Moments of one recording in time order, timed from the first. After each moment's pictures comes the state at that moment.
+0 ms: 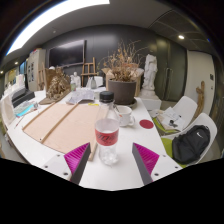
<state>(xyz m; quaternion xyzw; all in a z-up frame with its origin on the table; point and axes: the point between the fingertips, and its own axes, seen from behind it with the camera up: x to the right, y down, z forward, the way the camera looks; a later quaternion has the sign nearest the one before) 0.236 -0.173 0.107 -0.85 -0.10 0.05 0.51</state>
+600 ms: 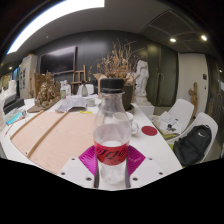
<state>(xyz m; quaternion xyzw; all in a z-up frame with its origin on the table) 0.204 -0.090 0.074 -0.83 -0.05 0.02 0.56</state>
